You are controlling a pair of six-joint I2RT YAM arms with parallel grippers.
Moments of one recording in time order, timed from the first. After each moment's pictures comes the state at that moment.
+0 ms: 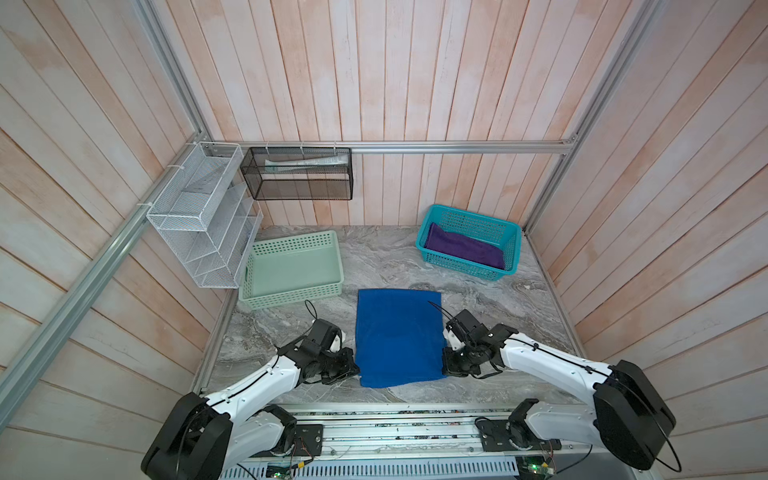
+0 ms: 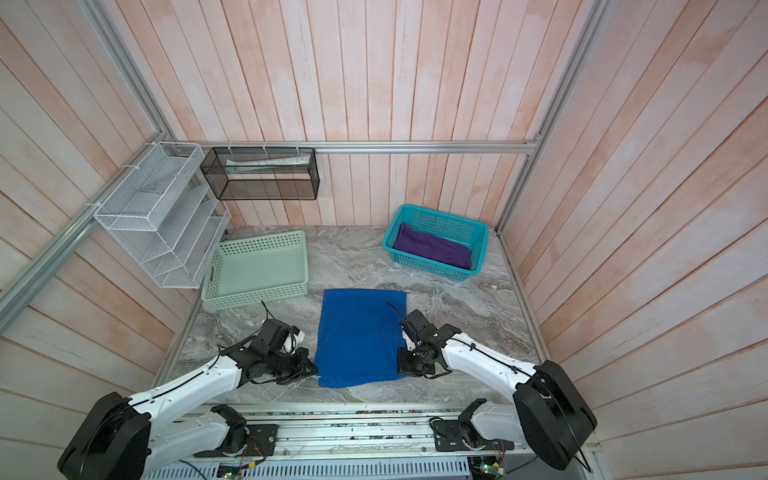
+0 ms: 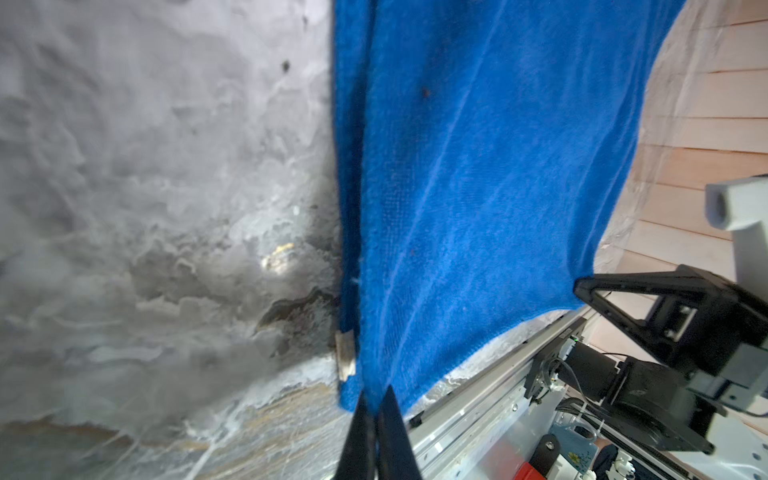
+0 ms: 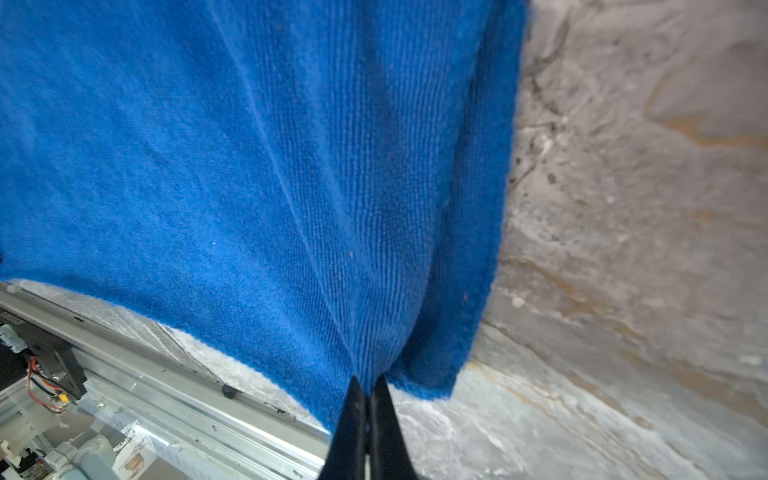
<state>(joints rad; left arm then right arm) -0.52 1.13 0.43 -0.40 0.49 -0.81 0.67 1.26 0.63 -0.68 -0.27 0.66</state>
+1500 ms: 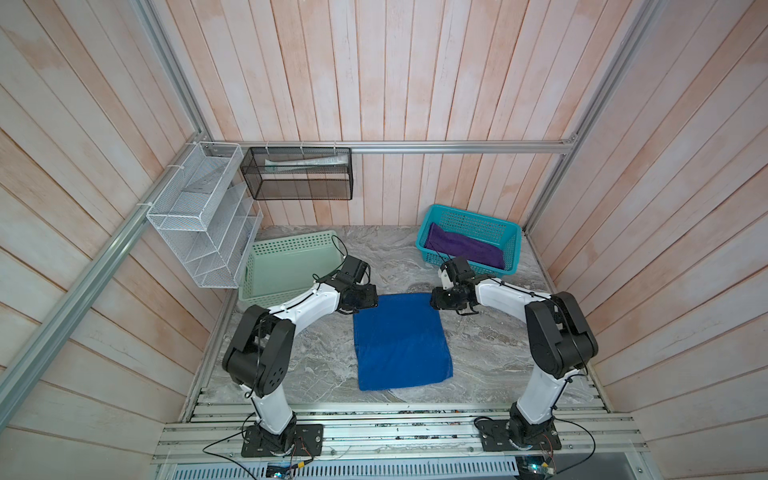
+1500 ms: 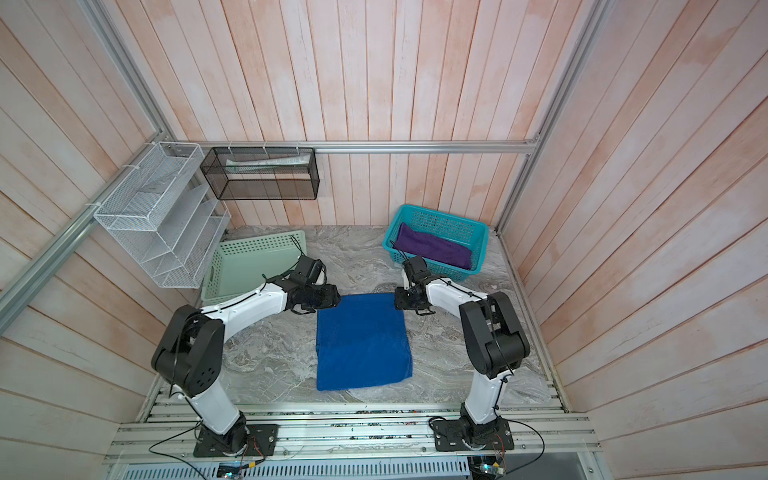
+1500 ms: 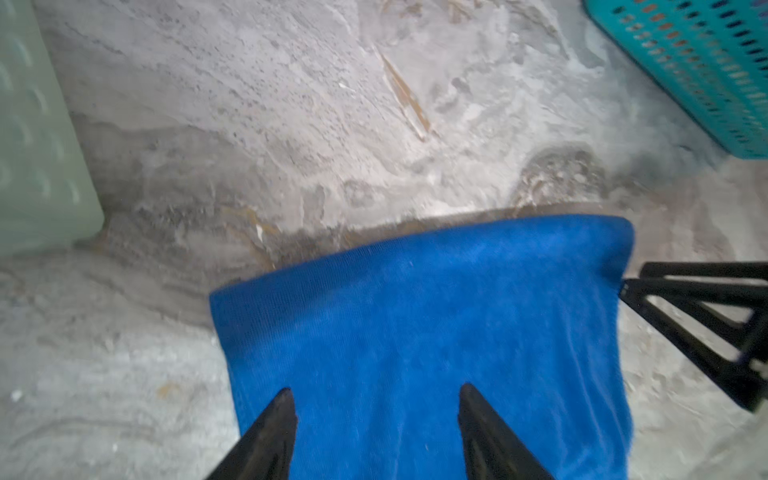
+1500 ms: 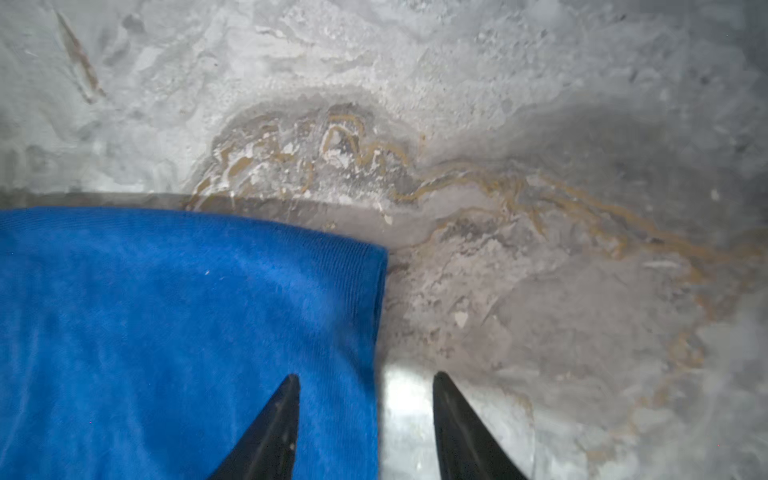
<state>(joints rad) -0.46 1.81 1.21 -0.42 0.10 -0.49 0.40 1.84 1.14 -0.41 -0.11 0.33</state>
